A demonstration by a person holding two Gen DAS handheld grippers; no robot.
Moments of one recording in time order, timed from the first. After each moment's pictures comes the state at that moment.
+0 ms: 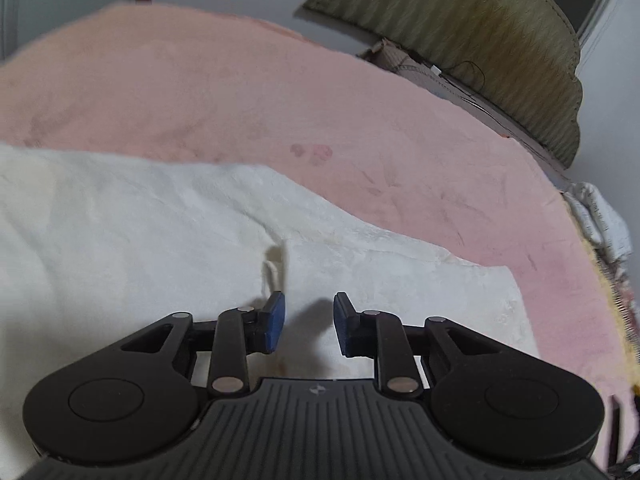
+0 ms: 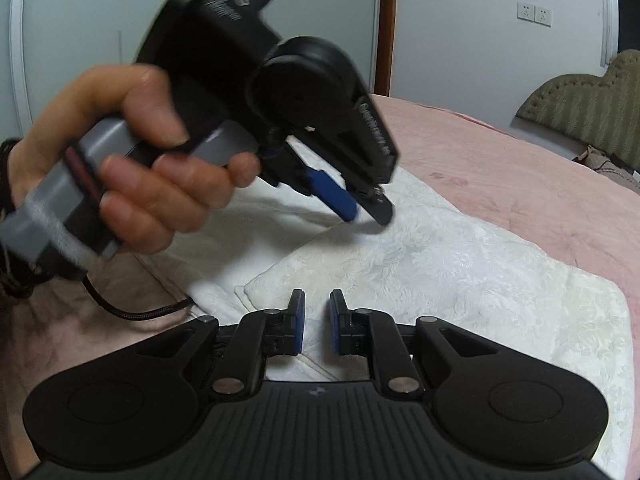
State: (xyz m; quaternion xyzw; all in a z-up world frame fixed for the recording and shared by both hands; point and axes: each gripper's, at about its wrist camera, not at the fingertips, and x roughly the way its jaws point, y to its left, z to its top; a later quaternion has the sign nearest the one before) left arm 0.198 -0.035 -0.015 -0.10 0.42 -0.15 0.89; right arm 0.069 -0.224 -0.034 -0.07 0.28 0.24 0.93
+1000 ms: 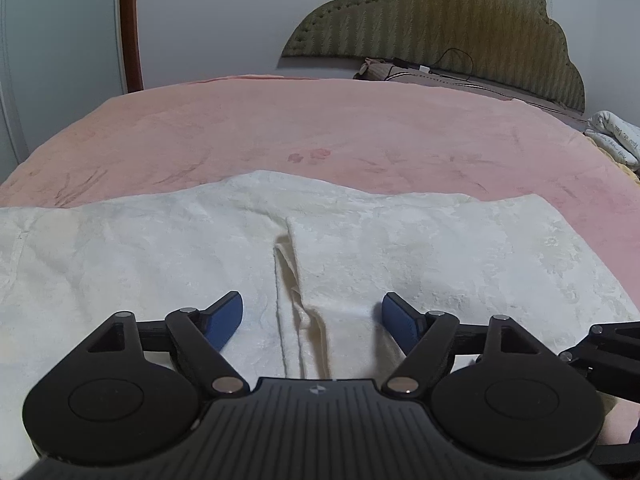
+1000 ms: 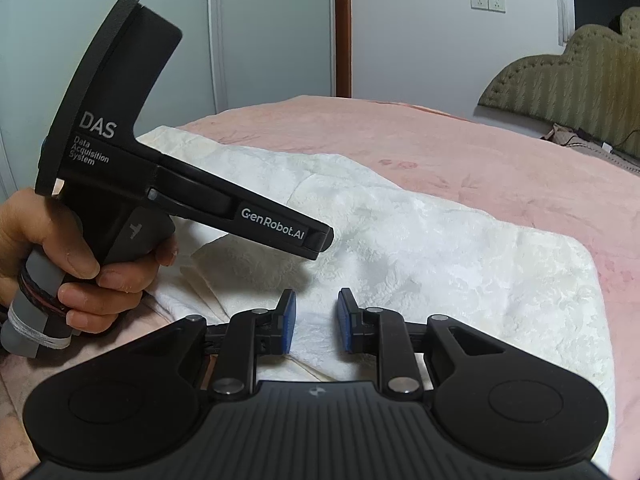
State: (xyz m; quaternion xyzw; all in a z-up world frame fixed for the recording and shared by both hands) left arm 0.154 -0.067 -0.042 0.04 0.34 -0.14 0.93; right arm 0.072 -0.256 -0.054 -0.04 0.27 0.20 0.94
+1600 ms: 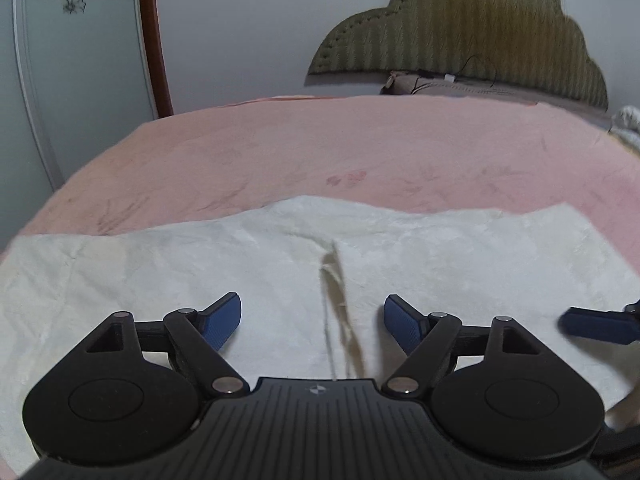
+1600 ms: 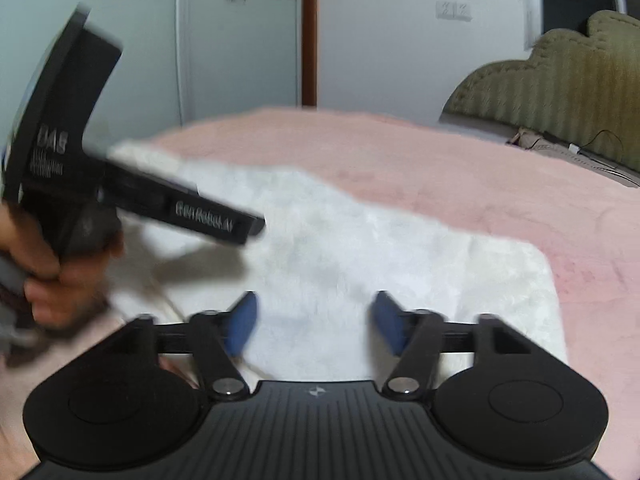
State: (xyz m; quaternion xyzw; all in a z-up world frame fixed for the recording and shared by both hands) left arm 0.150 -0.061 -0.032 0.09 0.32 -0.08 0.94; right arm 0.068 -0.268 -0.052 -0.05 0.27 0.15 0.95
